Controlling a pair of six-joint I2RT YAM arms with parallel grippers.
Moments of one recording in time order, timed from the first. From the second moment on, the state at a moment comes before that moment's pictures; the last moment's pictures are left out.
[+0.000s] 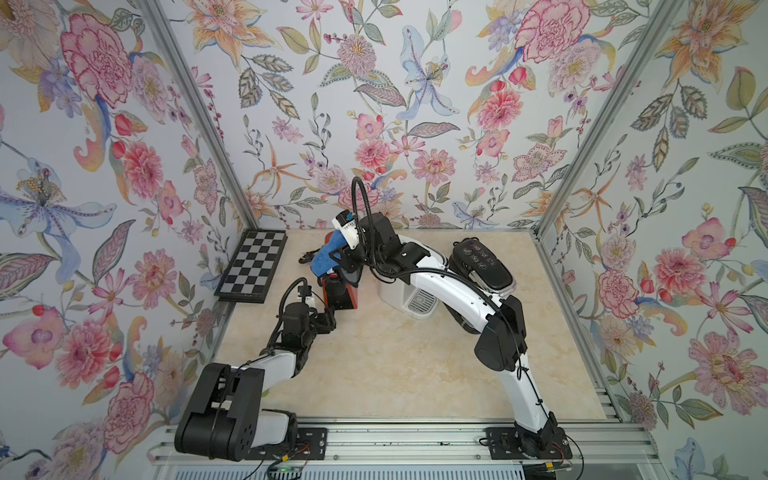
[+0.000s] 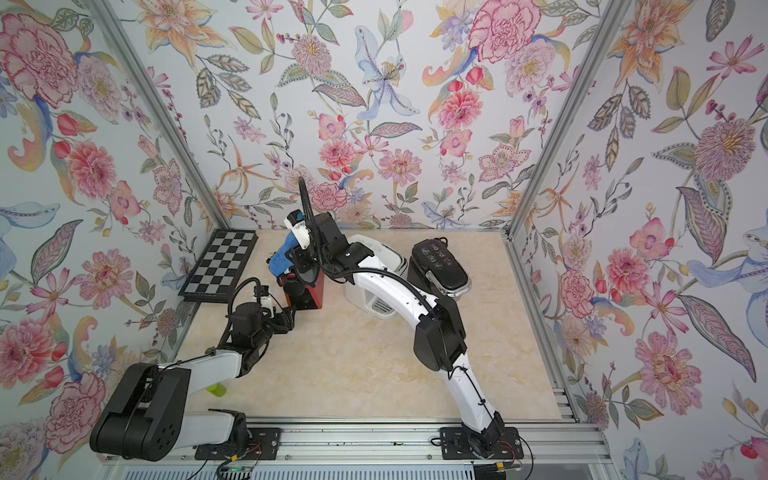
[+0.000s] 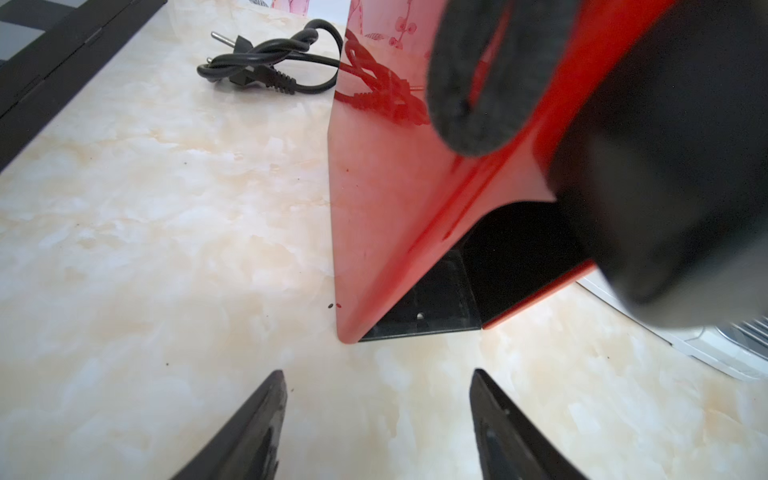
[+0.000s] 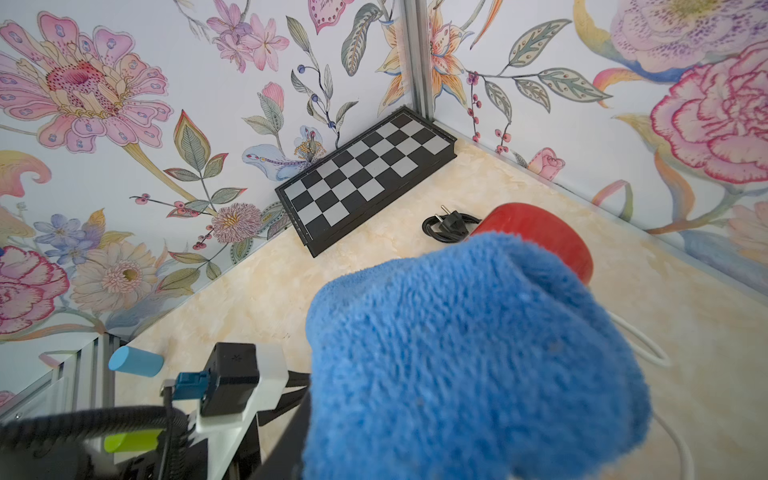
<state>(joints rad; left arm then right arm) -0.15 1.36 0.35 0.51 0.07 -0.22 0.86 2.22 2.22 -0.43 -0.21 0.15</state>
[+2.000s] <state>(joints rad) -0.31 1.47 0.25 0.83 -0.17 -0.31 0.93 2.07 2.08 -0.49 -0.31 0.13</state>
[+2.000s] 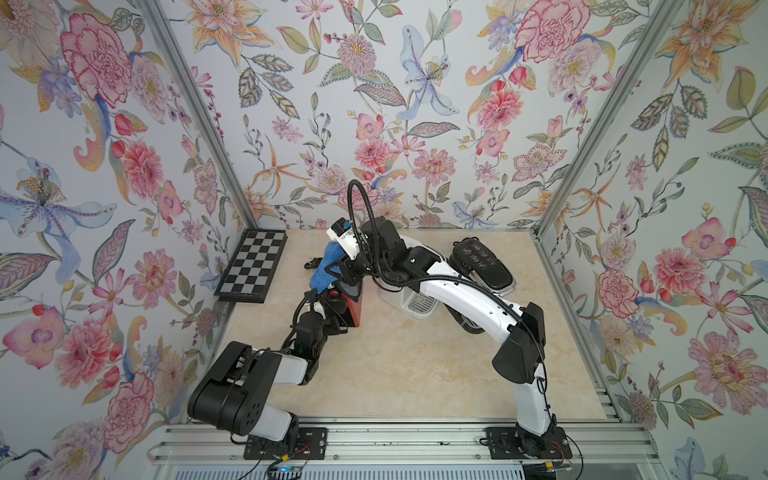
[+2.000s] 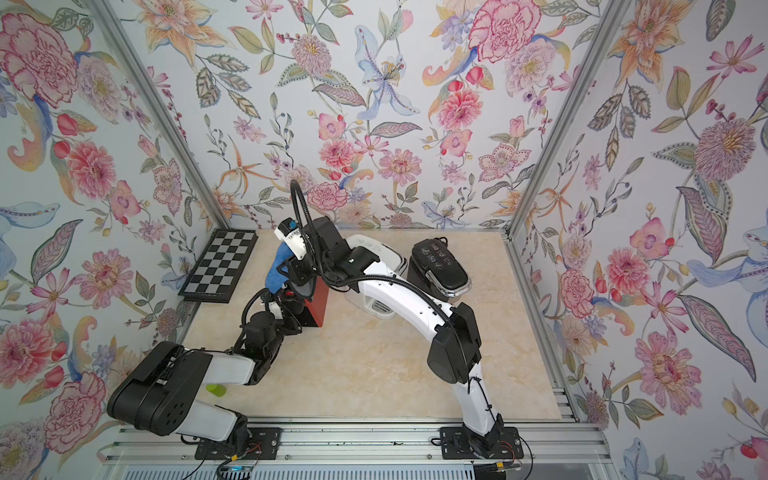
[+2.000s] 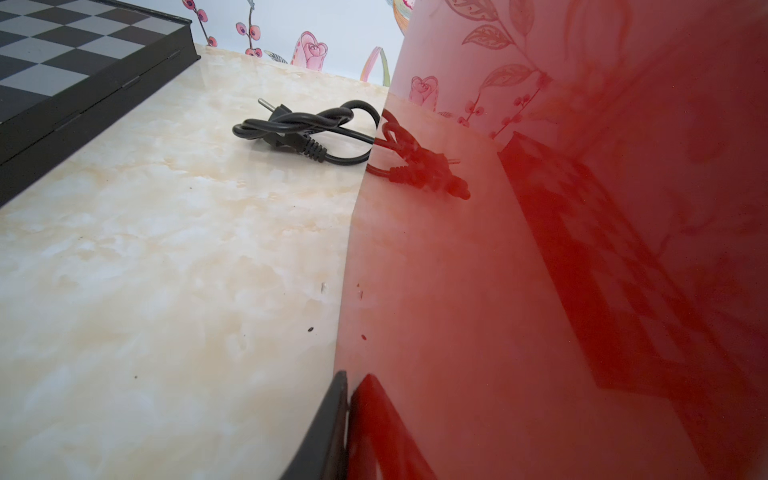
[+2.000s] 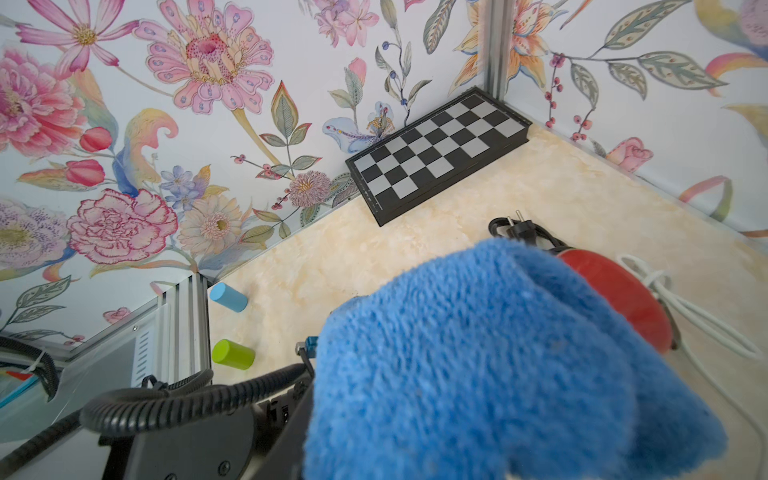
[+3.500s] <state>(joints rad) -0.33 1.34 0.17 0.76 -0.19 -0.34 0.97 1.92 1.54 -0.04 -0.14 0.23</state>
